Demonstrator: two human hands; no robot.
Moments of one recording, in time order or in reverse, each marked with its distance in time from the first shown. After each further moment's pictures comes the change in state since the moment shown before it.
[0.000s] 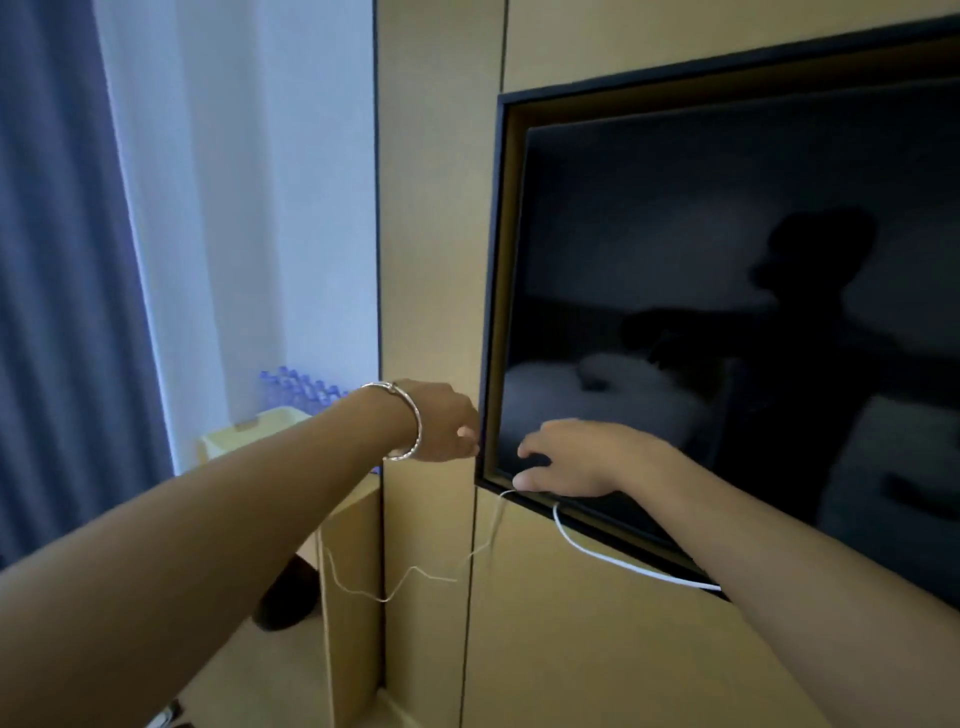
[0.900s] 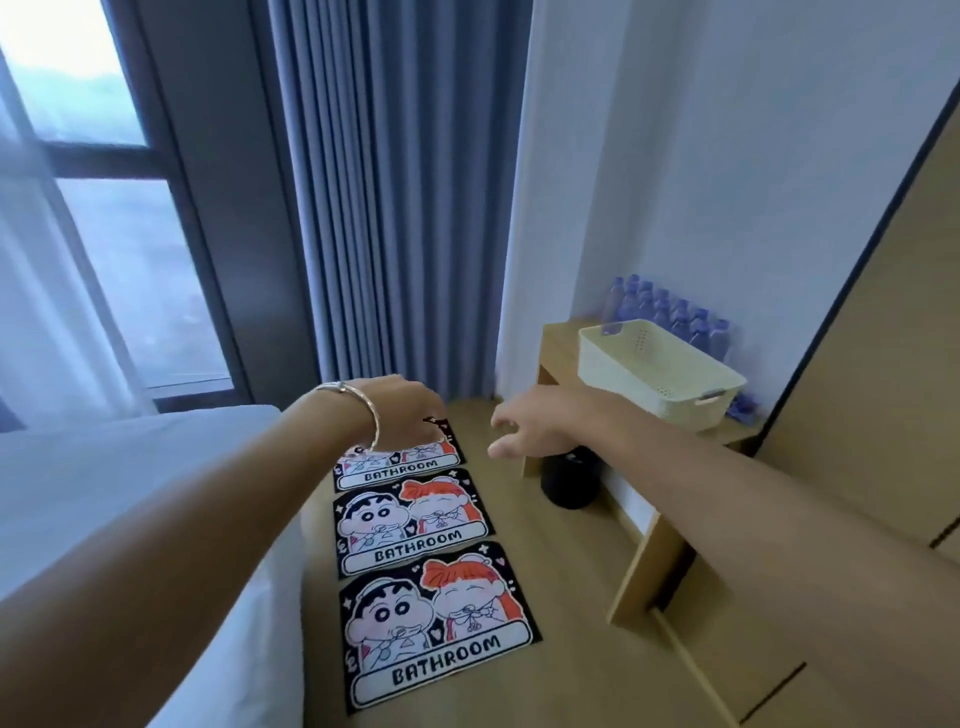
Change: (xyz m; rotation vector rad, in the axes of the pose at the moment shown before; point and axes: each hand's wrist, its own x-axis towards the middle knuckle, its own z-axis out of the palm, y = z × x) left_hand -0.375 -0.377 0.204 -0.289 -0.295 -0.684; right_hand 0.180 -0.557 0.023 -0.172 -0.166 -0.676
